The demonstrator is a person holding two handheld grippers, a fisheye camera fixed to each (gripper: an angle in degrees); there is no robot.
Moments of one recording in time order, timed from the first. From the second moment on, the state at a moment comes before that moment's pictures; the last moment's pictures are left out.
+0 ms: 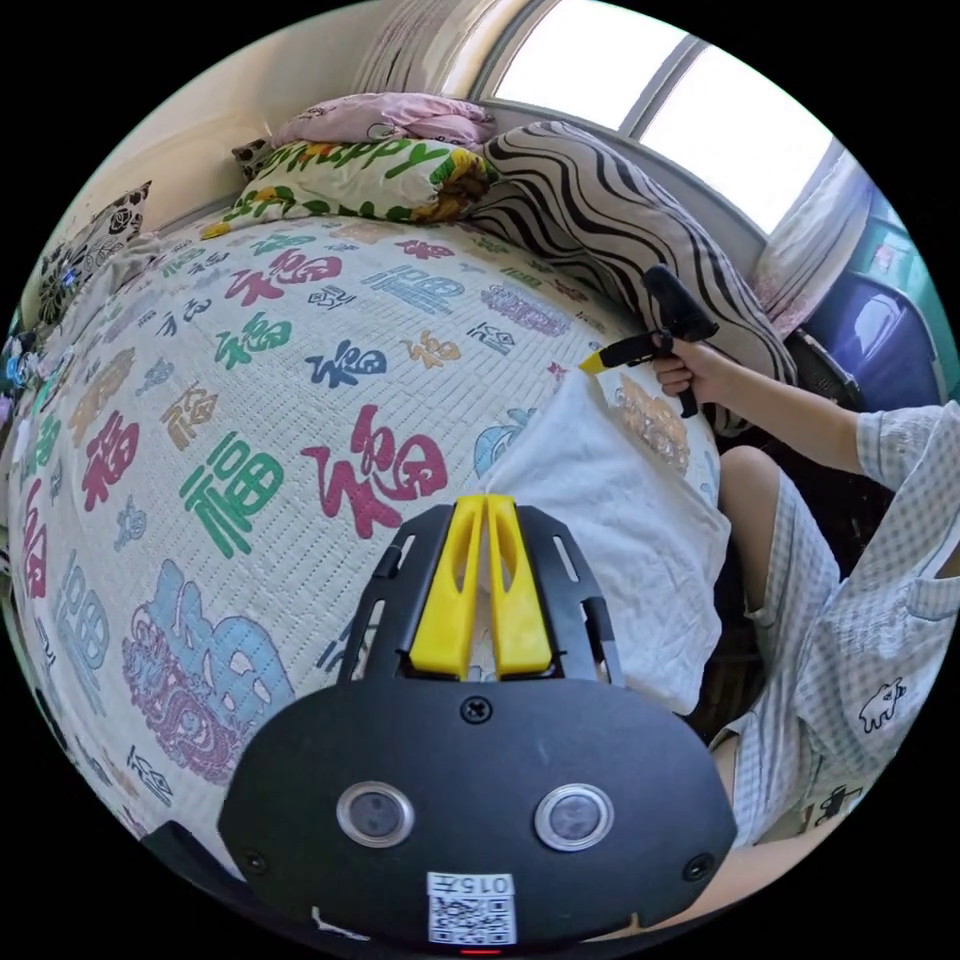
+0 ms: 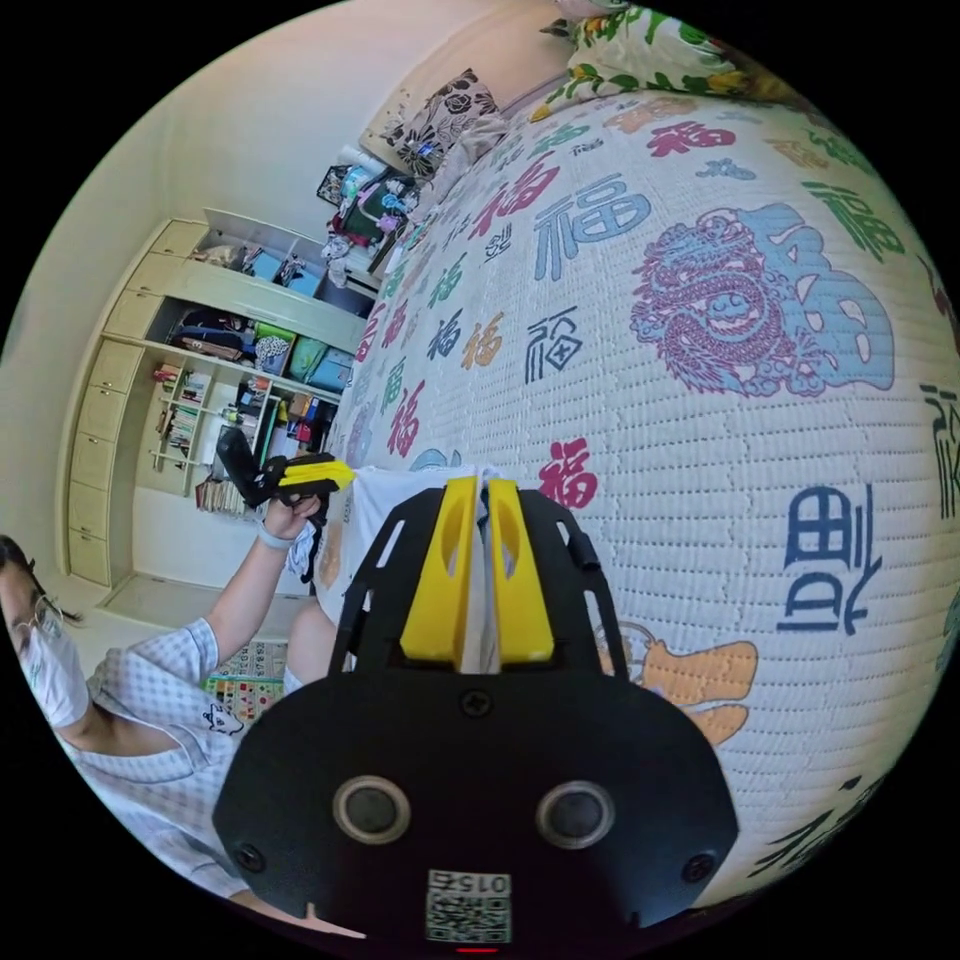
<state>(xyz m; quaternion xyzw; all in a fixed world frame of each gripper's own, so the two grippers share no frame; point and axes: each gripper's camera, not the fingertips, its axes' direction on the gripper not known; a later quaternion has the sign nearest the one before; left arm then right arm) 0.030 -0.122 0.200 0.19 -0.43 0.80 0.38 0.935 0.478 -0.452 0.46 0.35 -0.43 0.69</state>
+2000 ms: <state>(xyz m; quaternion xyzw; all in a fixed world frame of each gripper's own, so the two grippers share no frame) -0.213 0.019 0.086 0.15 -0.39 0.82 0.40 1.083 0.417 -0.192 0.21 0.64 -0.49 0.56</state>
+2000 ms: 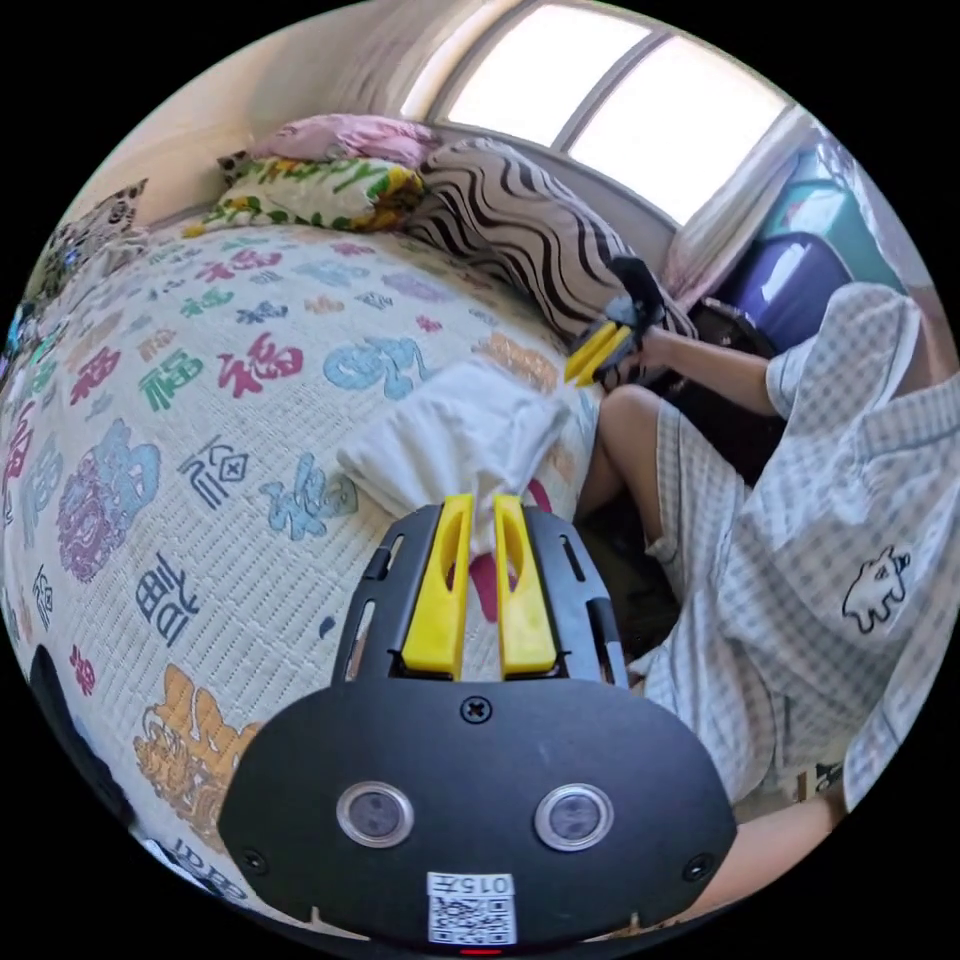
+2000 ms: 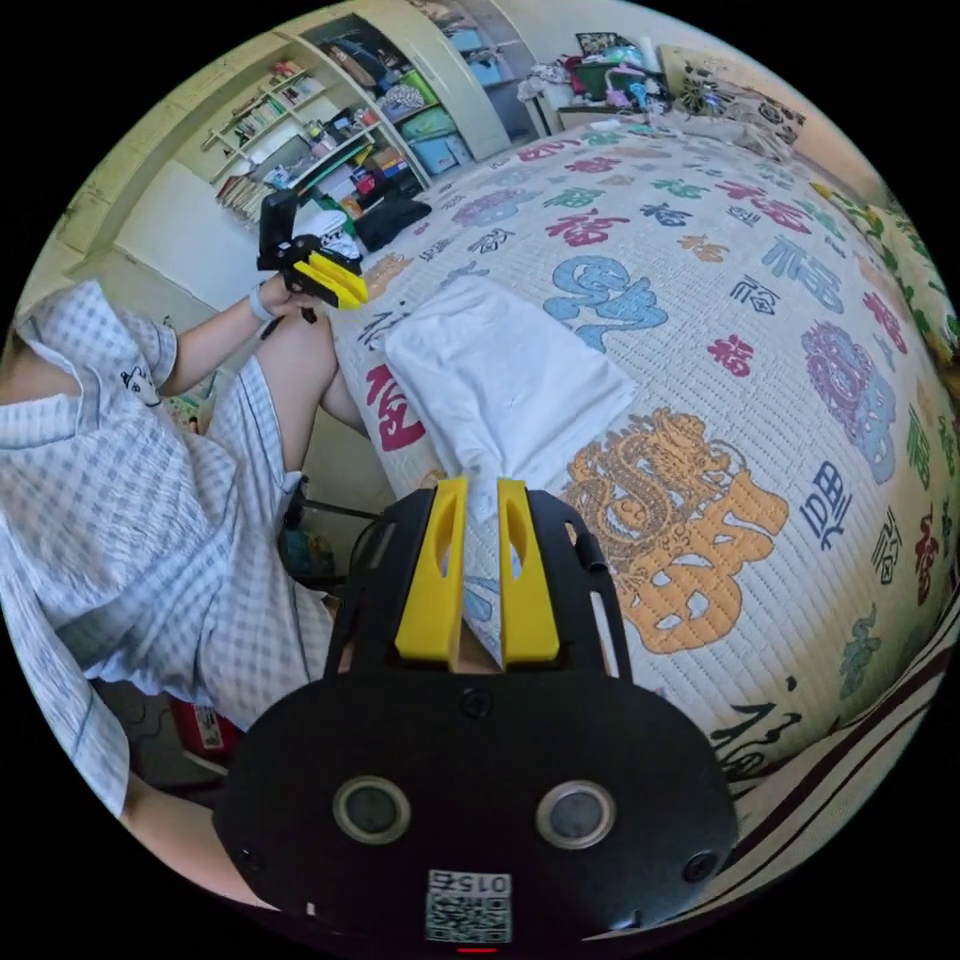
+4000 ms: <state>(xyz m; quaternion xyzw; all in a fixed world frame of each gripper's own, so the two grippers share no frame) 0.112 0.312 -0.328 0.35 -0.36 0.56 0.66 0.877 -0.055 0.117 0.17 0.18 -0.55 0.80</state>
